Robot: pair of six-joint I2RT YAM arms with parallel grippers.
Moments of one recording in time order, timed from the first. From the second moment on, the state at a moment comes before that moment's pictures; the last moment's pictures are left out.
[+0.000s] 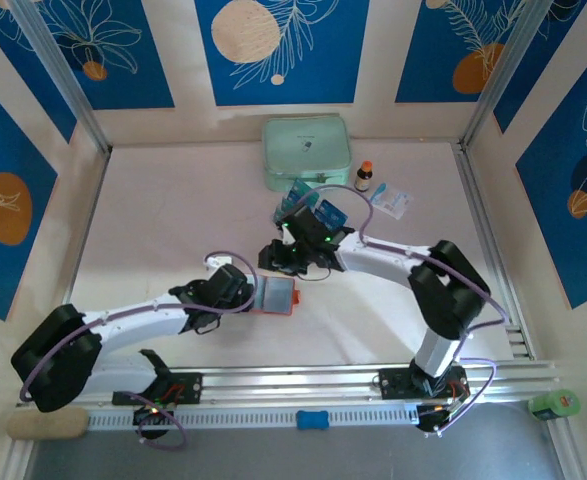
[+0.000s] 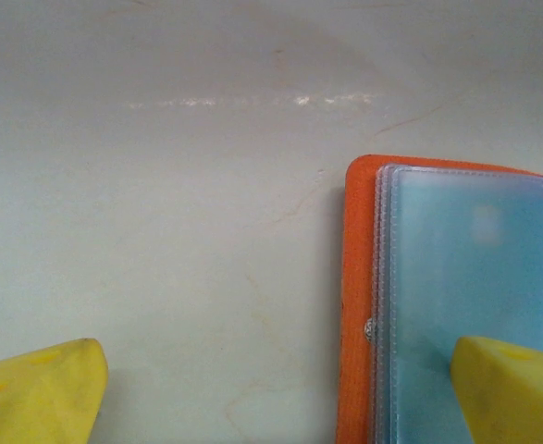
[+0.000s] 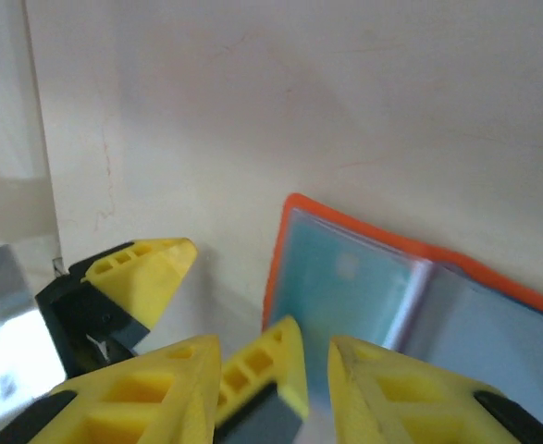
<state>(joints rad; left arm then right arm) -0.80 1.23 0.48 -0.29 -0.36 -0.70 0.80 1.69 1.09 -0.29 -0.35 0.87</state>
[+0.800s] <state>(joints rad) -0.80 1.25 0.49 -0.28 -0.36 -0.70 0.82 1.69 0.96 -0.52 -0.06 0.76</state>
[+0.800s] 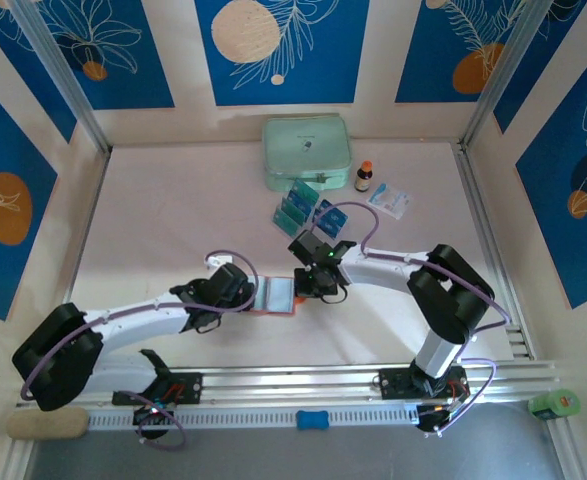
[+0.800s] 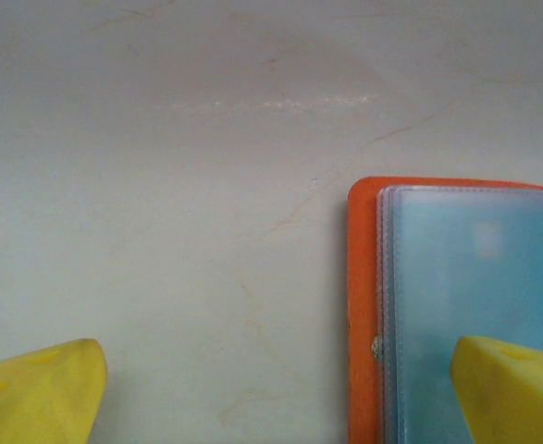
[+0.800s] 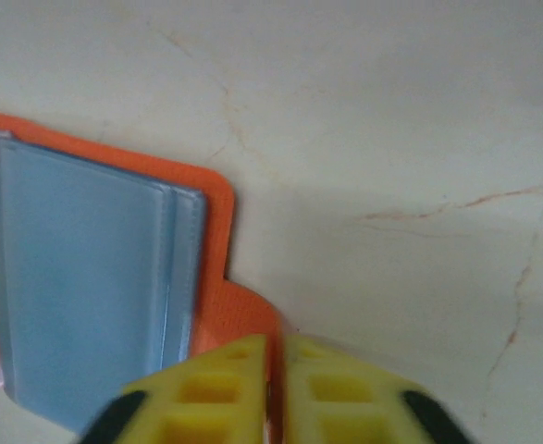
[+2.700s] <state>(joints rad) -0.80 1.30 0.50 -0.23 -0.32 -0.70 0.54 1.89 1.65 -0.86 -0.07 0.27</state>
